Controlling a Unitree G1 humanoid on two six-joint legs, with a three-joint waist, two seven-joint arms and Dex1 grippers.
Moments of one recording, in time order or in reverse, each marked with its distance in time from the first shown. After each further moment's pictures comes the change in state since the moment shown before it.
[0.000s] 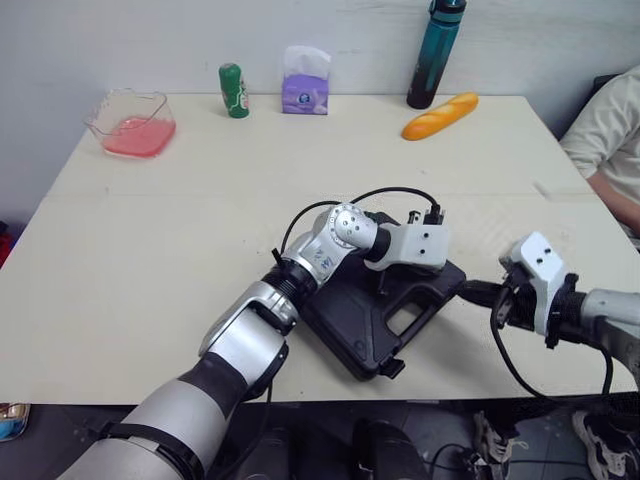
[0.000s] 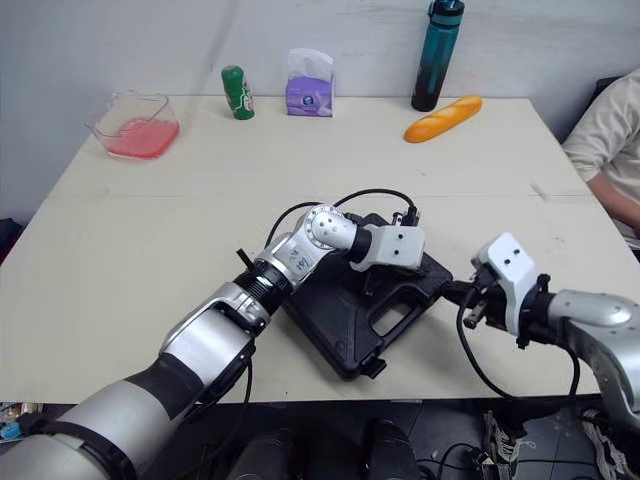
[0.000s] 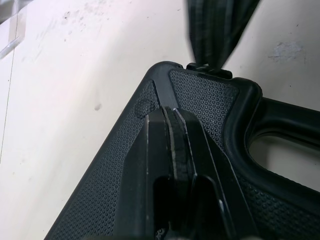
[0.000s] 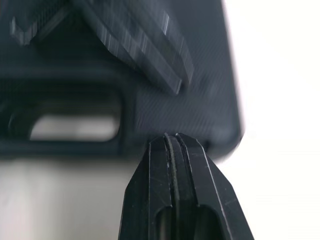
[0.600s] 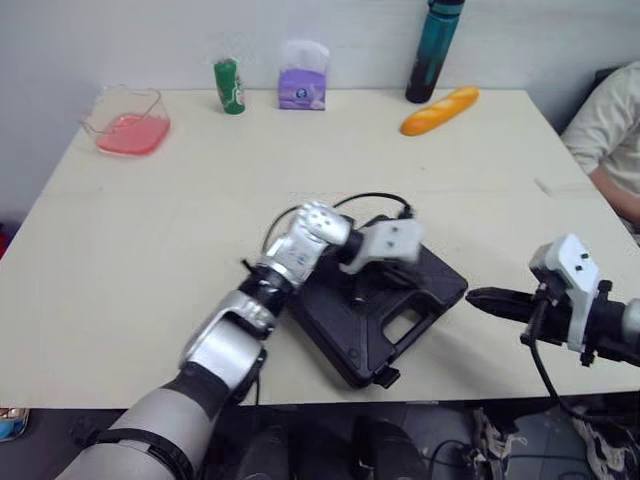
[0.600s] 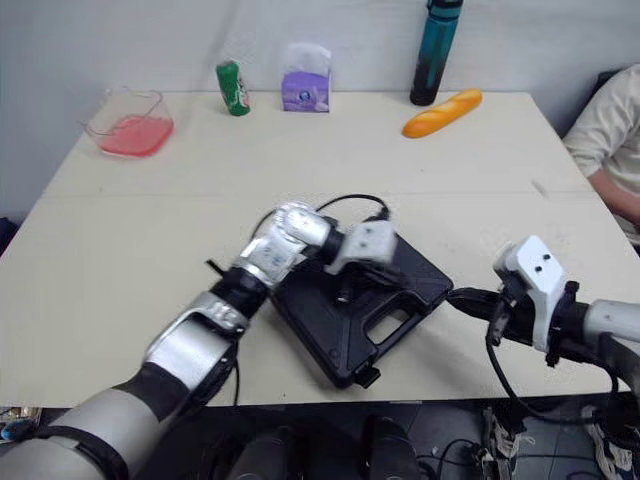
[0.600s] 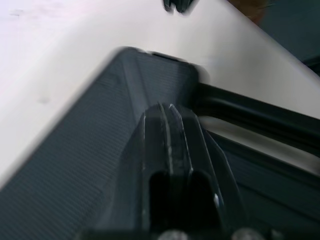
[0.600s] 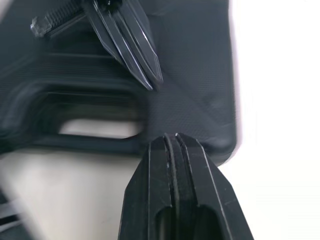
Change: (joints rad) left arm 0.129 0.195 0.083 -0.351 -0.269 0.291 -0.397; right arm 0.195 -0.045 -0.246 -0.190 0.198 0.064 0.106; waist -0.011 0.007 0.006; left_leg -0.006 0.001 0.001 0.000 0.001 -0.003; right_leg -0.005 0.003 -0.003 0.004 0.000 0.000
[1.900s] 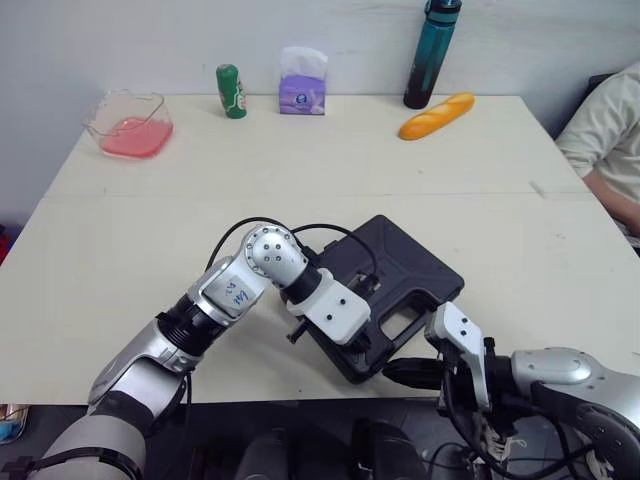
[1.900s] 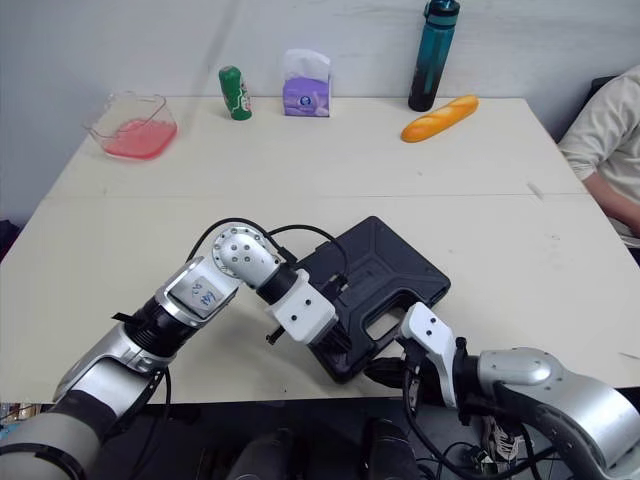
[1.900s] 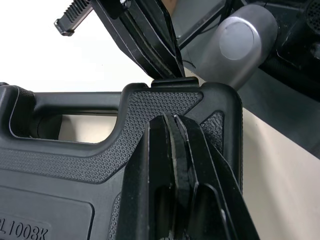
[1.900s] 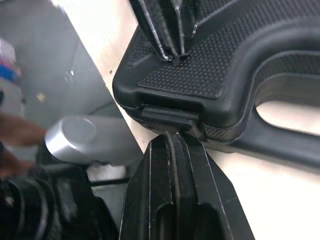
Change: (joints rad) left arm 0.188 0.340 -0.228 -0.574 -0.007 -0.048 -0.073; right arm -0.066 0.159 0.453 -0.108 0.091 0.104 -0.220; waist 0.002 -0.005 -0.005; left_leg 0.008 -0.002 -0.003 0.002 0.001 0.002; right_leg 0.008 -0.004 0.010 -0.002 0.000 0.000
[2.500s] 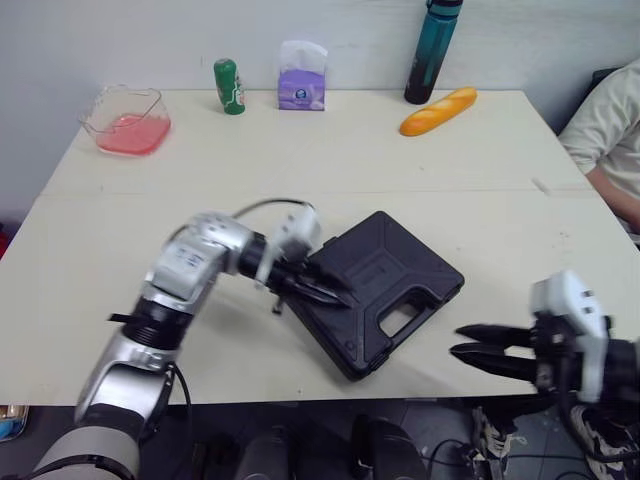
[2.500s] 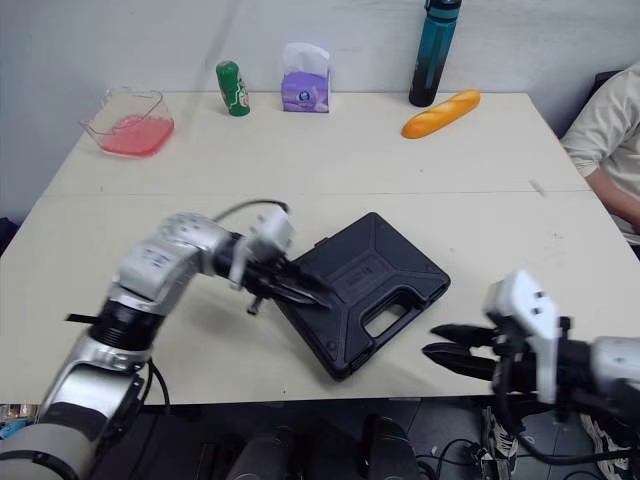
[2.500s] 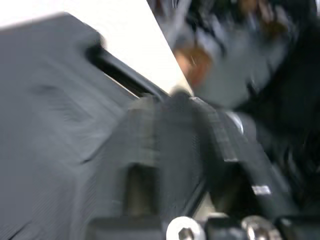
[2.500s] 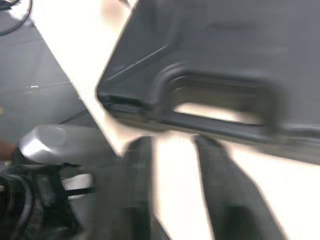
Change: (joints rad) left arm 0.071 0.071 0.440 -0.026 -0.438 0.719 0.111; right arm 0.262 -0.222 -0.716 -0.024 0.134 -0.056 0.283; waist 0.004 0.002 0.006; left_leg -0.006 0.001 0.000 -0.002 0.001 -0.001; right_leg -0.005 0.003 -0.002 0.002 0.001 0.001
